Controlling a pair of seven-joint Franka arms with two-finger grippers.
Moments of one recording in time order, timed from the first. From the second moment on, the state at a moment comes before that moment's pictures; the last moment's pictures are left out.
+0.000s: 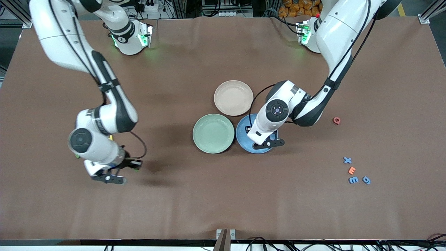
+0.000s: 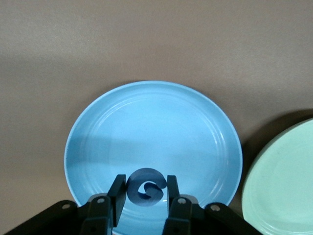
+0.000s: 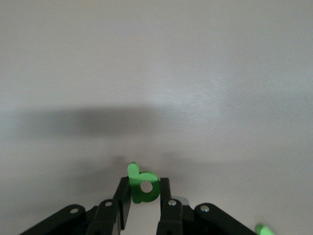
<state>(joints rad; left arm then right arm) -0.25 0.67 -0.40 -1.65 0.17 2.20 -0.82 0.17 0.67 0.08 -1.55 -0.02 2.28 0.42</state>
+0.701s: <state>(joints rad) -0.15 0.66 -0.38 -1.63 0.17 2.19 -0.74 0.46 0.68 0.13 -1.54 -0.02 2.25 0.86</state>
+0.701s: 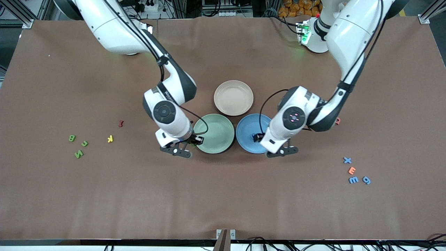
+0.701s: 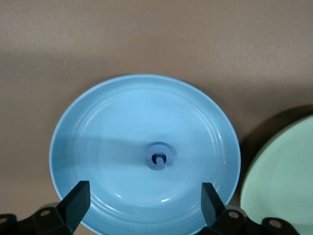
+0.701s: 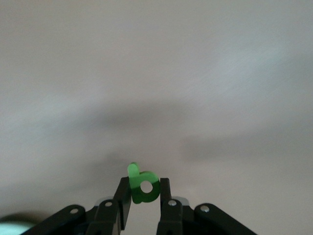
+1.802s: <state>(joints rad) 0.32 0.66 -0.33 -1.61 0.36 2.19 -0.25 0.32 0.65 0.12 -1.53 -0.08 2.13 0.71</state>
